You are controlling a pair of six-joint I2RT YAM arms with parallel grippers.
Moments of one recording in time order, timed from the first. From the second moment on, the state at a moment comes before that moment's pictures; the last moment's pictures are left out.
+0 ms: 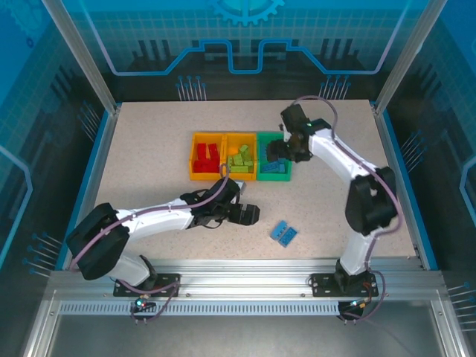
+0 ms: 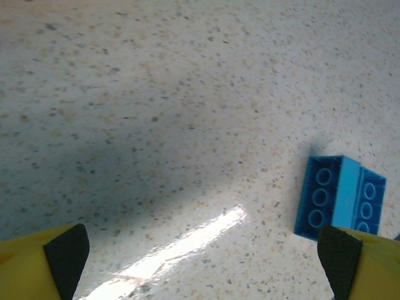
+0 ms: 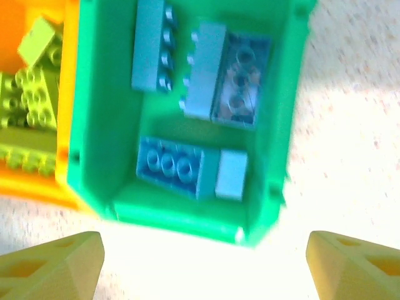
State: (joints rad) left arm -0.83 1.48 0.79 -0.21 0.09 -0.62; right arm 0.37 1.78 1.49 -0.88 -0.03 0.31
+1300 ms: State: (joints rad) left arm -1.03 1.88 1.16 -0.40 0.10 -0.38; right arm 0.12 1.26 0.86 -0.81 -0.09 0.39
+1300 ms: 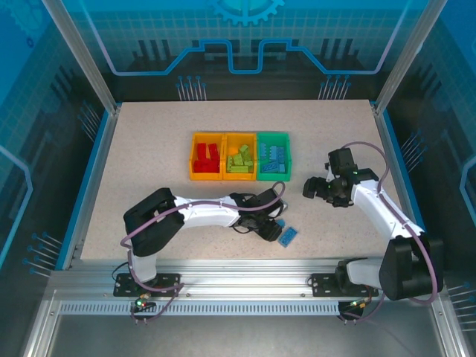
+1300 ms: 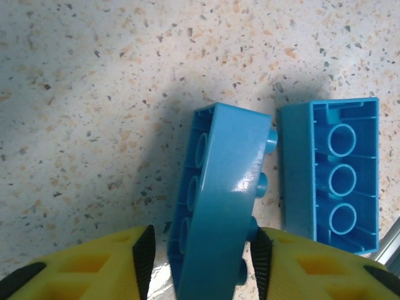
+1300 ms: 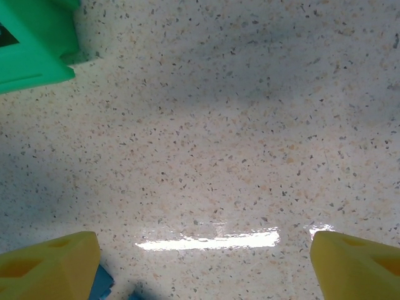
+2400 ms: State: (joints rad) left arm -0.86 1.85 1.34 -0.42 0.00 -0.45; right arm 0.31 1.17 0.72 -0.81 -0.12 0.58
